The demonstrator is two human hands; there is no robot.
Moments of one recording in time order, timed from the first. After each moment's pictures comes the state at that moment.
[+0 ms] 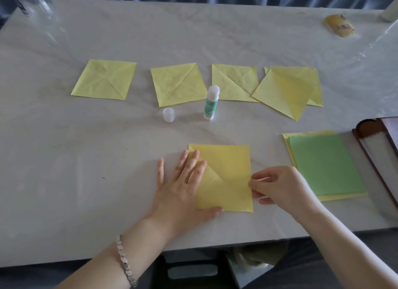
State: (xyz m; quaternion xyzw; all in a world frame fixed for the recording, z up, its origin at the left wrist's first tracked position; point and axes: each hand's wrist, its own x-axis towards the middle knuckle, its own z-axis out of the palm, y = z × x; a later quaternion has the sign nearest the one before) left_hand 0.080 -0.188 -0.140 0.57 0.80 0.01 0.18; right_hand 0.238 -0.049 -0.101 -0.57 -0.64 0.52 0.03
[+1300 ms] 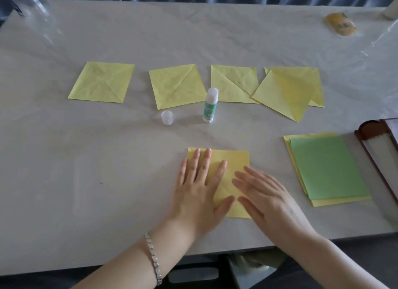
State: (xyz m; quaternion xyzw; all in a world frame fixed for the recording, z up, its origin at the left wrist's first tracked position) left_hand 0.102 -0.165 -0.170 0.59 0.80 0.12 0.04; right_hand 0.254 -0.070 -0.133 -0.24 -0.95 0.14 0.10
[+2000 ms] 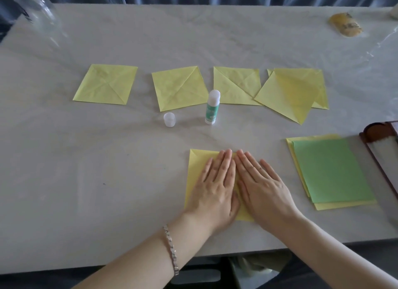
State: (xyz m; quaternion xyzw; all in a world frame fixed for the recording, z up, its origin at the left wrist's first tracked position) left_hand 0.119 -0.143 -0.156 0.63 0.77 0.13 0.05; right_hand 0.227 -0.054 -0.151 -0.30 -0.95 0.03 0.03
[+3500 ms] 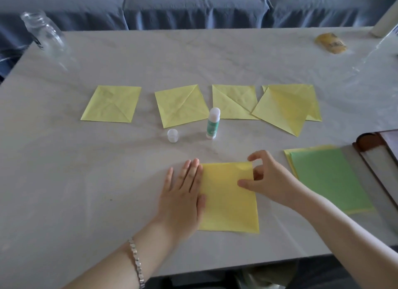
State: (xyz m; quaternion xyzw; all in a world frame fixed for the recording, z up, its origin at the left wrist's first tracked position) left_hand 0.061 -0.175 -0.164 0.59 0.80 0.09 0.00; right_hand 0.203 -0.019 -0.098 -0.45 -0.77 0.45 -0.02
